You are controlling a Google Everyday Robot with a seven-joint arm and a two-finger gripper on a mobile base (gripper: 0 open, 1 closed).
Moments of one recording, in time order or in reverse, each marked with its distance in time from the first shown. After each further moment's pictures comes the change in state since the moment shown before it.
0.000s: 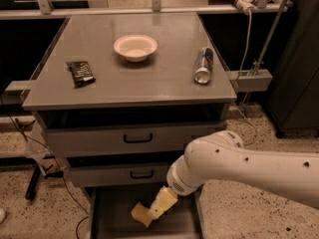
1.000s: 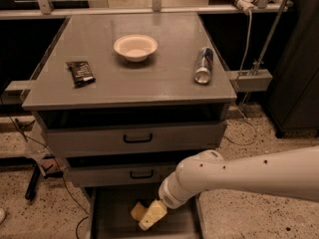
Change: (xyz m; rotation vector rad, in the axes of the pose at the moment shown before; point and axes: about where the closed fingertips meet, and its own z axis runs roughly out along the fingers) arm 0.022 0.015 0.087 -0.095 0.002 0.094
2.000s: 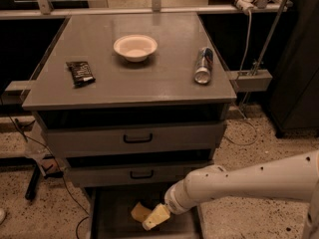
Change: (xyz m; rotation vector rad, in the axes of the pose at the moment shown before) arm 0.025 -0.022 0.051 -0.016 -0.070 0.140
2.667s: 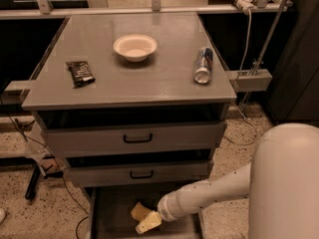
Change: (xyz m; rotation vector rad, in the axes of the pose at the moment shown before) arm 0.013 -0.012 0.099 -0.046 -0.070 0.047
